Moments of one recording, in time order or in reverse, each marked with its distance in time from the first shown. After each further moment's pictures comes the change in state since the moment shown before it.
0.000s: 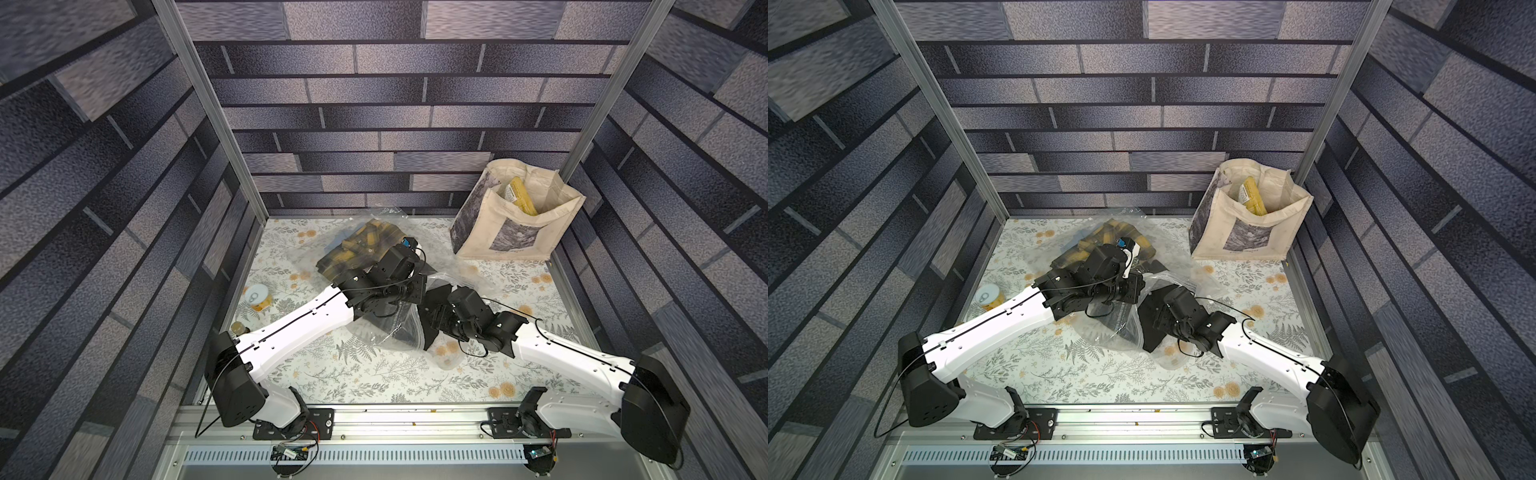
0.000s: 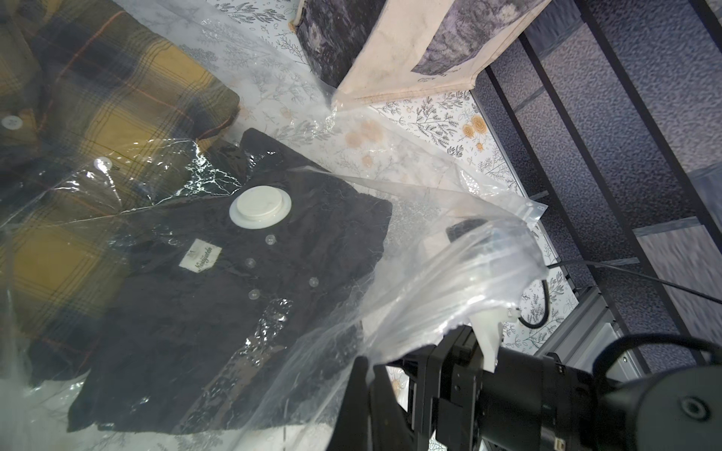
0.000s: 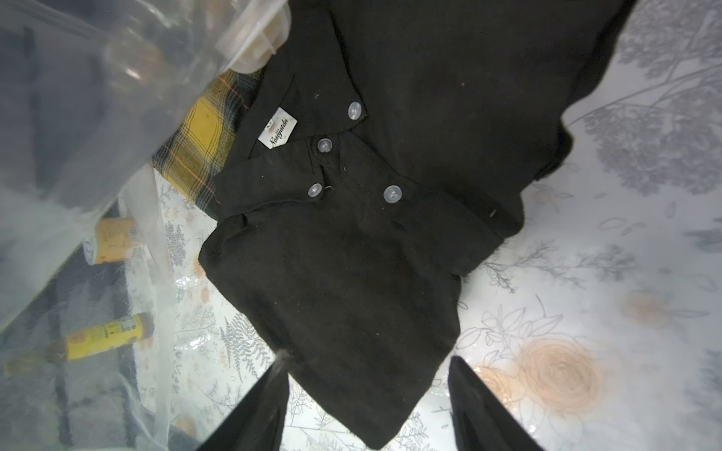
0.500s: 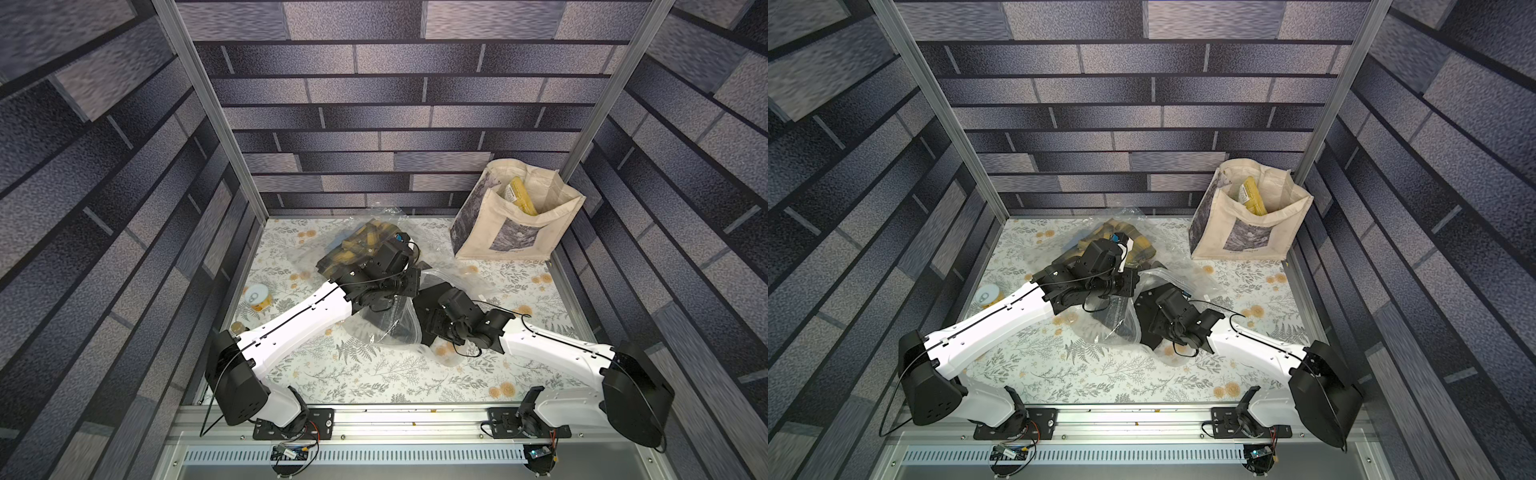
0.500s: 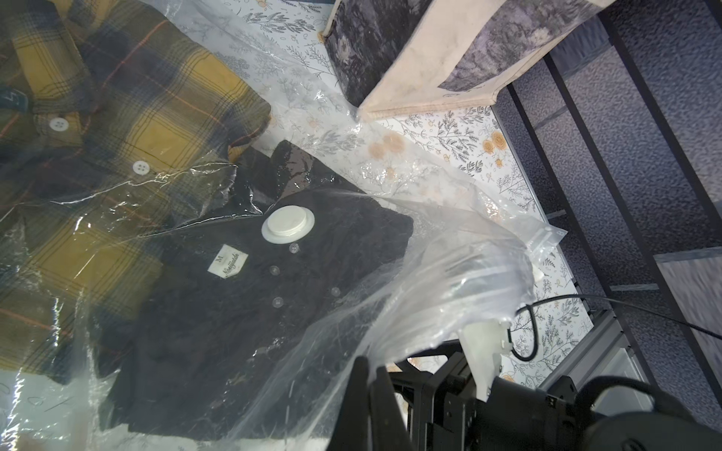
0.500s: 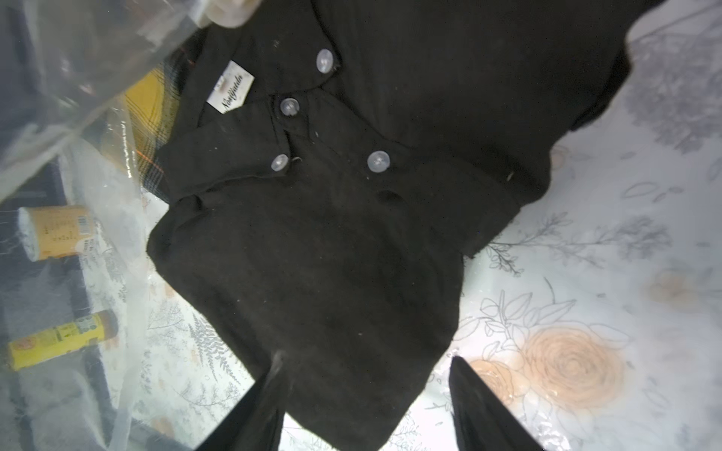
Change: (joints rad) left arm 0.048 0.006 0.000 0.000 0.002 0.000; right arm 0.012 0.067 0.043 -0.047 -0.005 0.005
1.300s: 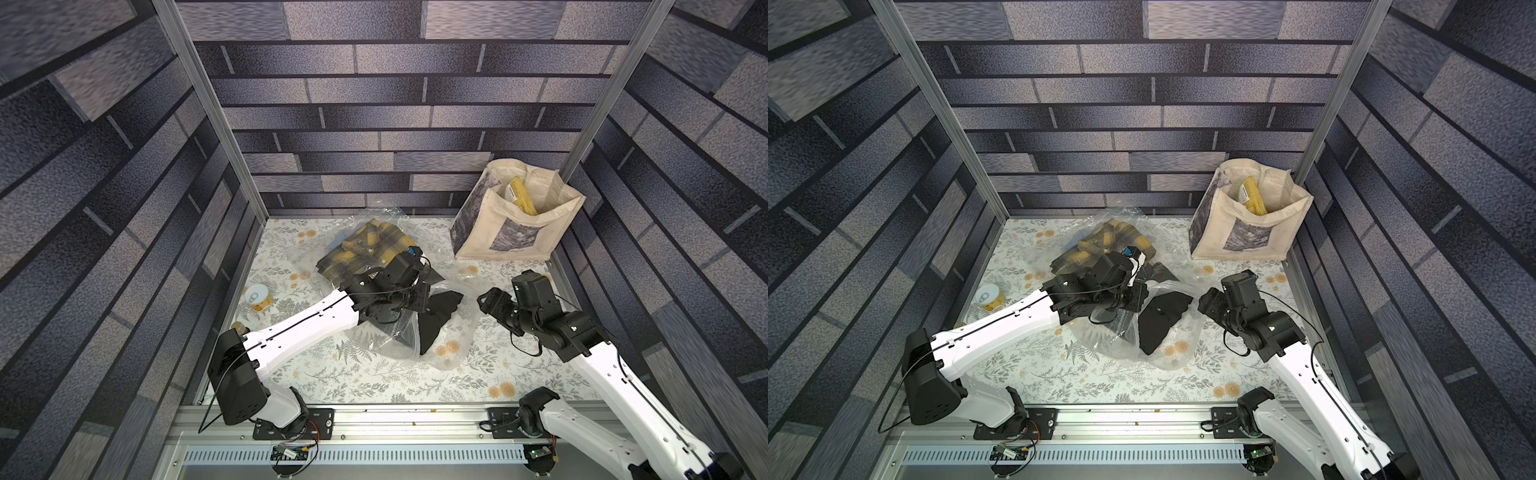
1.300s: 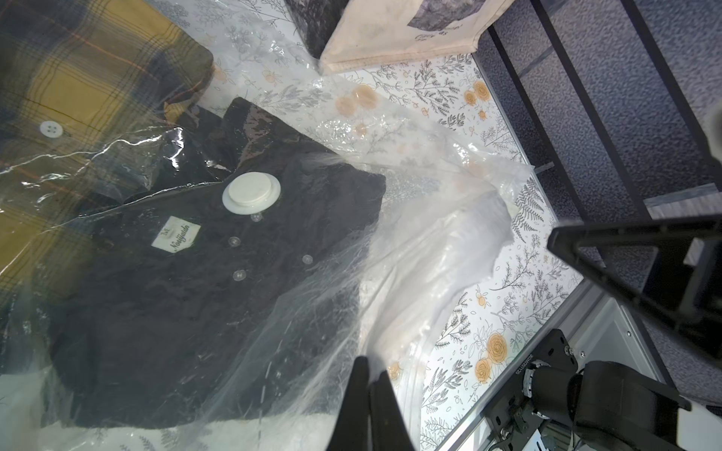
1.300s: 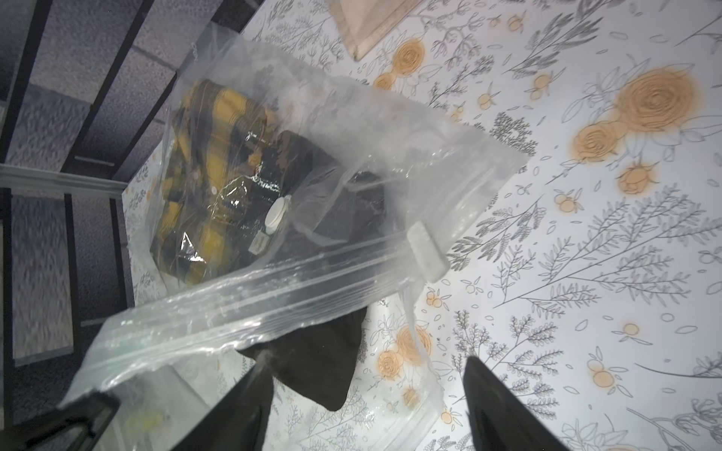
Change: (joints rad) left arm -0.103 0.005 -0.054 0.015 0.021 -0.002; right arm -0.485 -0.443 0.117 -0.462 -0.003 -0.131
